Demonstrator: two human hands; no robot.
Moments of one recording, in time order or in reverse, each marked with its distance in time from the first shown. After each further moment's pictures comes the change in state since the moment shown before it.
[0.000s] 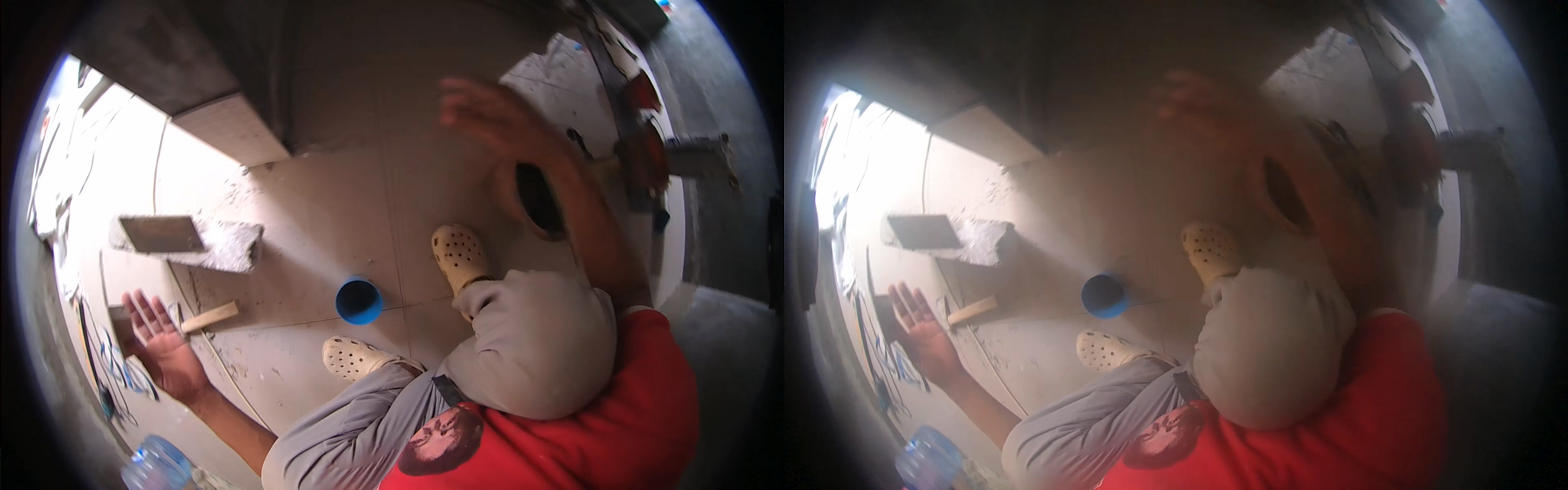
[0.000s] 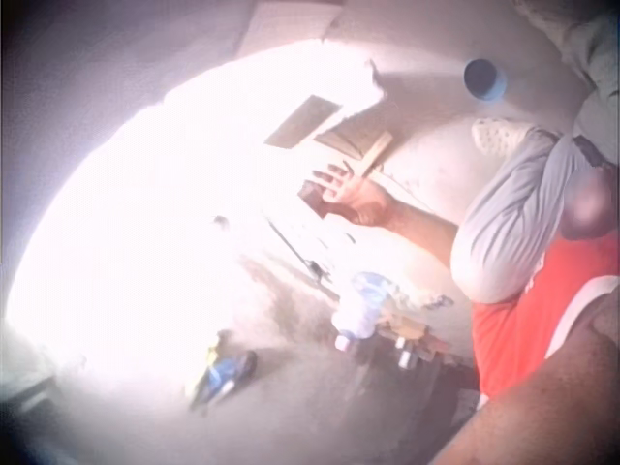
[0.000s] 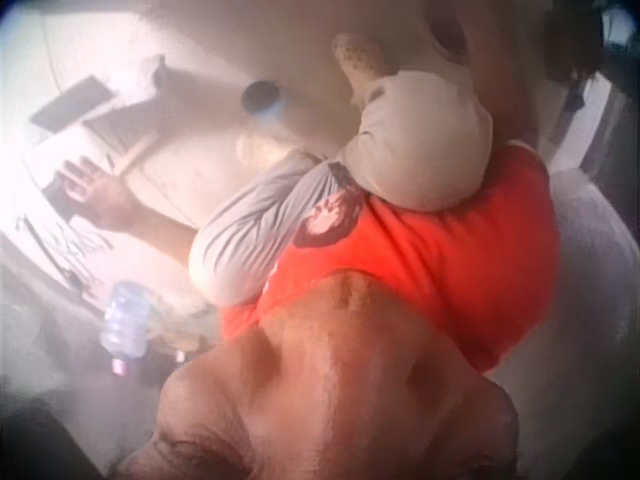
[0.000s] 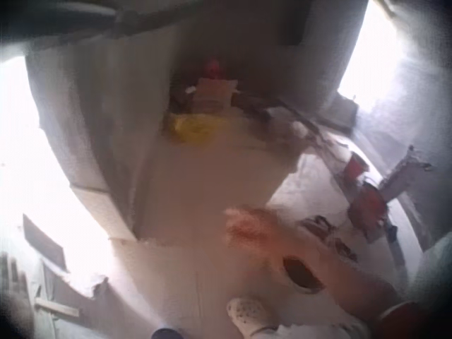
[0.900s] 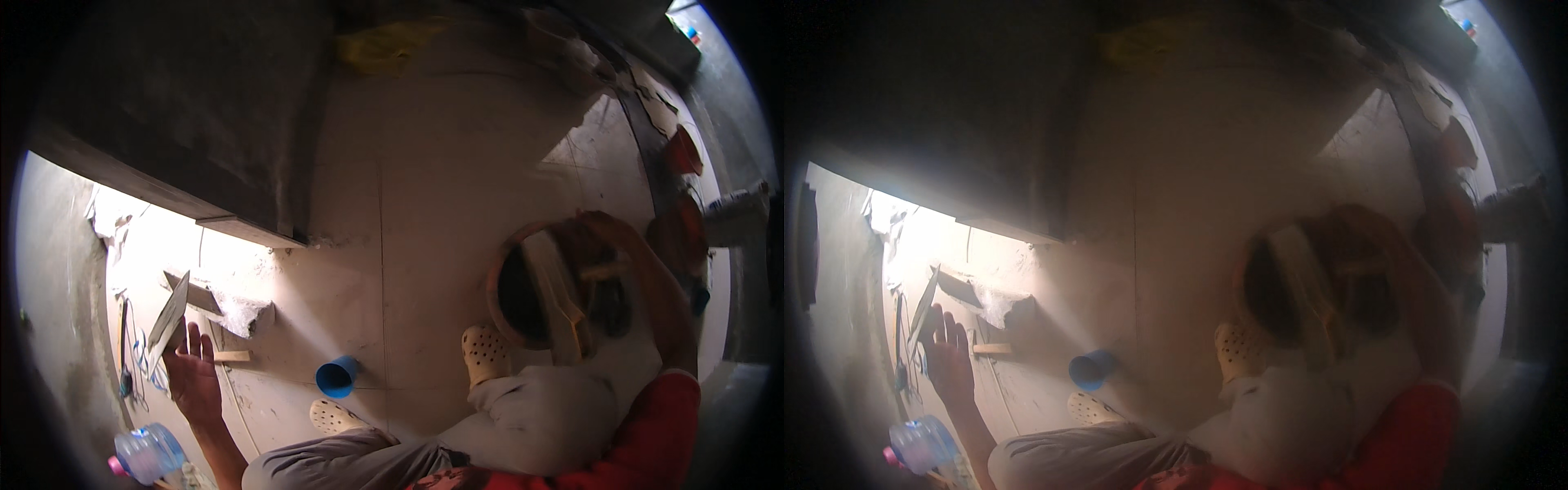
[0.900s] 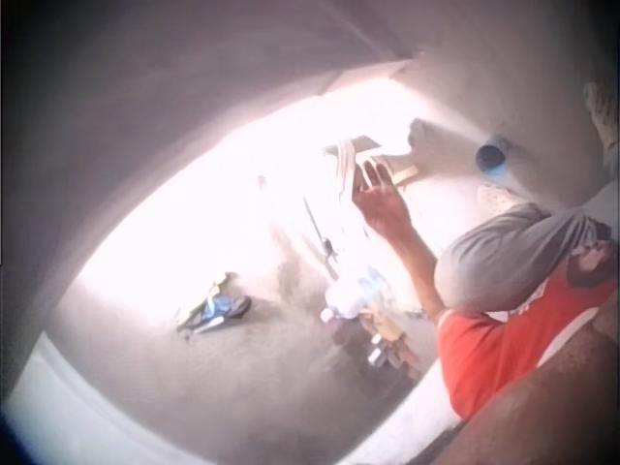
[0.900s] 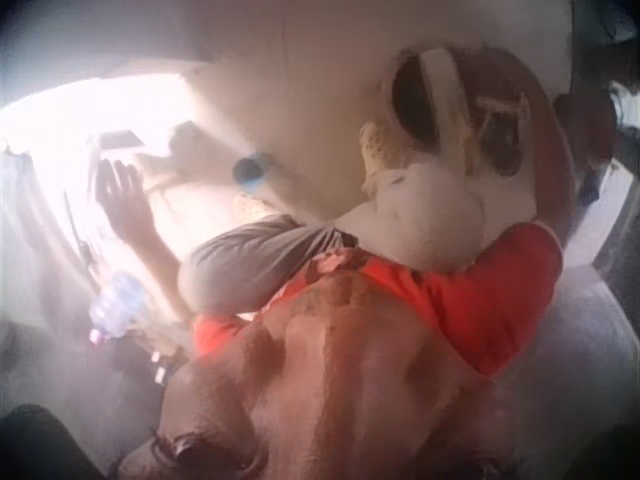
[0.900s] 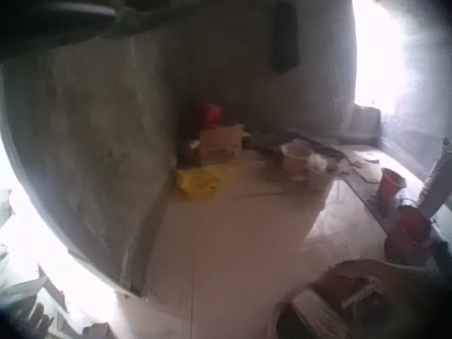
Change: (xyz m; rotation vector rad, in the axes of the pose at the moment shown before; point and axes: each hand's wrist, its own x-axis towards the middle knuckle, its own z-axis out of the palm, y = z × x) left_hand -0.024 -0.007 0.126 0.240 -0.171 -0.220; right_hand -0.145 0.342 -0.168 0.110 -0.181 0.869
